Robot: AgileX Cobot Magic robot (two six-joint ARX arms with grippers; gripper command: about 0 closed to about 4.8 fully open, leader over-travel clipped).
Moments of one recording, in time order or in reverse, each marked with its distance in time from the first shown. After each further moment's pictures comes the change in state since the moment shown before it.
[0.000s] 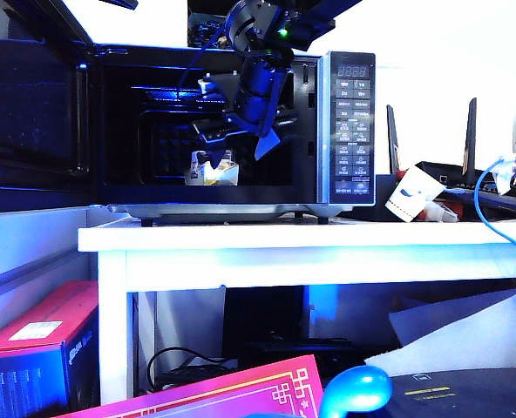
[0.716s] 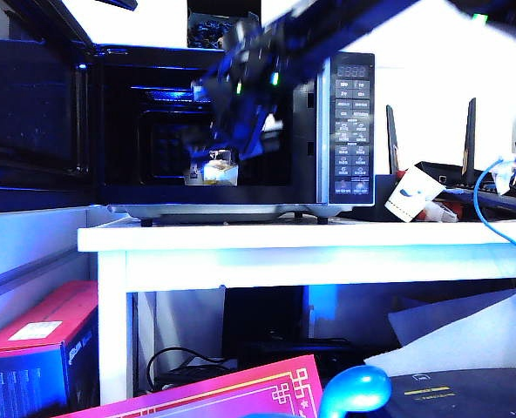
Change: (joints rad) left arm 0.000 0.000 0.000 -0.010 -0.001 0.000; right arm 0.000 0.085 0.000 0.307 -0.027 -0.005
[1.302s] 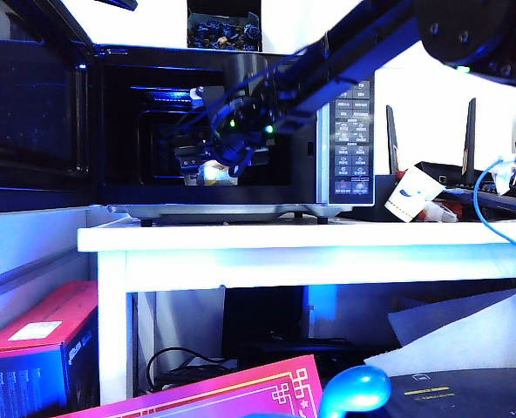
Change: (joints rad) left arm 0.000 0.000 0.000 -0.003 0.000 0.000; right arm -0.001 0.122 -0.002 0.364 -0.020 0.033
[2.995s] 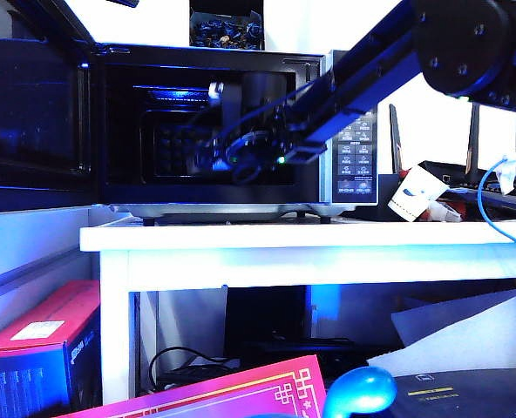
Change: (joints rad) left arm 0.001 0.000 0.000 0.035 0.000 0.000; right arm -0.040 0.071 -0.008 0.285 -0.087 0.097
